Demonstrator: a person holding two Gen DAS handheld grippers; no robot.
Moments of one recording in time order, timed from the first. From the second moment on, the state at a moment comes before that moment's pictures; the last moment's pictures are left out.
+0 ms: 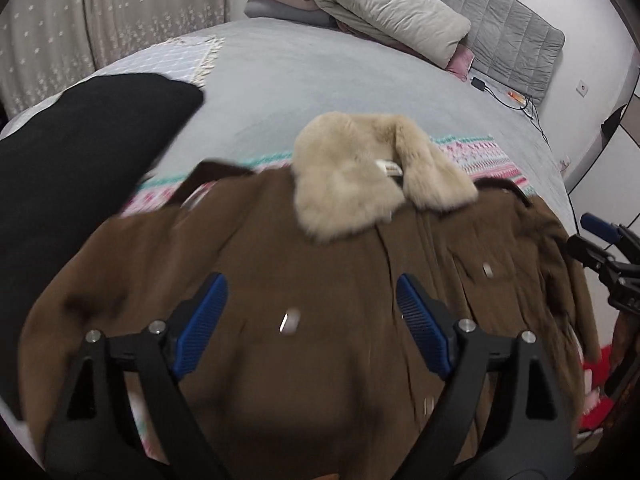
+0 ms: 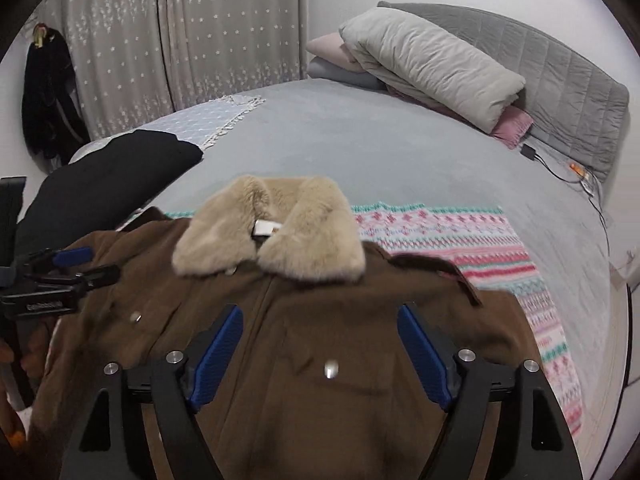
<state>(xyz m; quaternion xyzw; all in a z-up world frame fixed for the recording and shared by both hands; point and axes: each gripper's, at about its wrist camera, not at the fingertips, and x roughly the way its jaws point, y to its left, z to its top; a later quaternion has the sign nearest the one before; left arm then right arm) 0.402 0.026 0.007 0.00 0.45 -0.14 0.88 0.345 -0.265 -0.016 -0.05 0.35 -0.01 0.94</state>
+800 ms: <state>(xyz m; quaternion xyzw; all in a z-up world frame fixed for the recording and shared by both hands) 0.220 0.236 -0.067 -0.06 0.50 0.02 0.86 0.176 -0.206 -0.064 -0.04 0.38 0.05 0.92</state>
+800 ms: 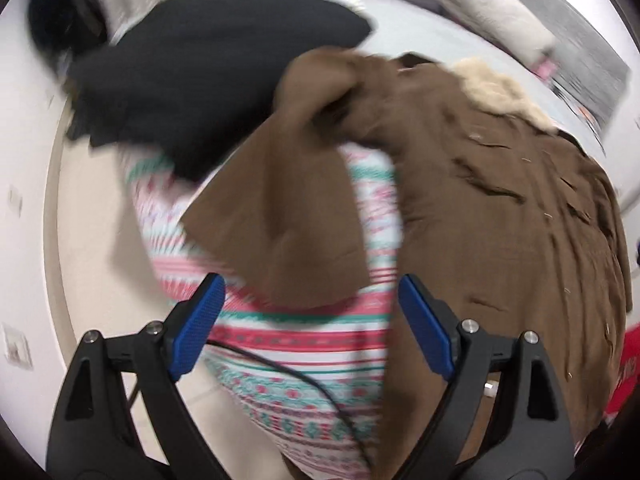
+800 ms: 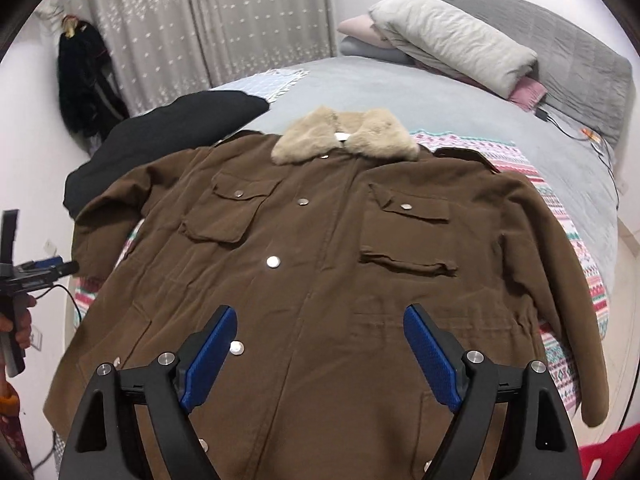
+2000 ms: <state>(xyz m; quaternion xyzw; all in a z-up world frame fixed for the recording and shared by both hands) 0.233 0.261 0.022 -0.05 0.30 0.05 0.95 0.200 -0.192 -0.117 -0.04 0.44 0.06 0.90</state>
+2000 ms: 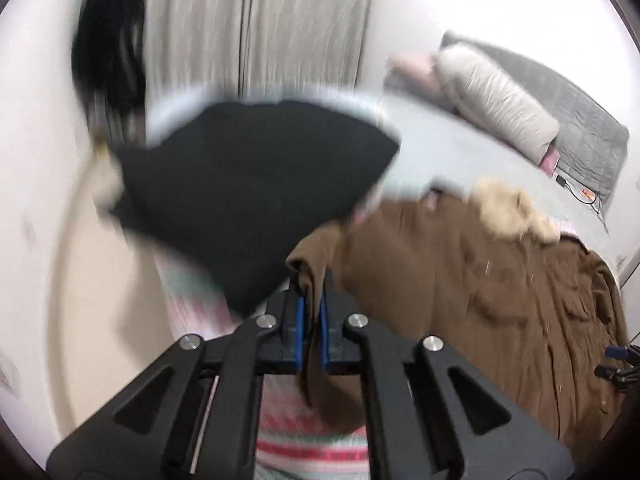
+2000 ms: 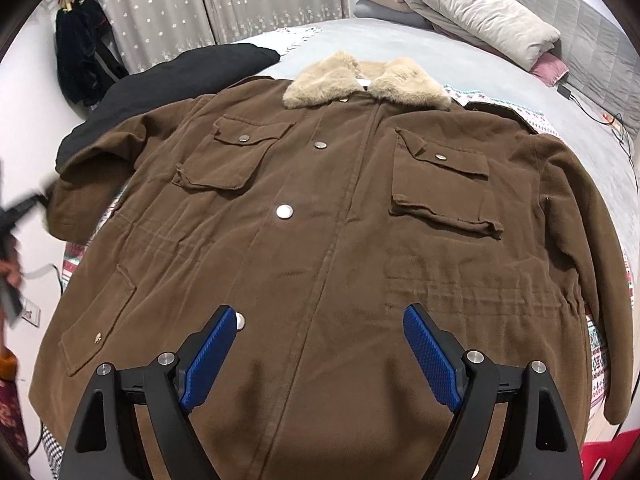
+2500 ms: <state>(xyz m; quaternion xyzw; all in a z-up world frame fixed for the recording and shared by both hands) 0.396 0.373 0.062 0.06 0.34 0.26 0.90 0.207 -0.195 -0.128 -0.04 0.45 0.04 0.89</state>
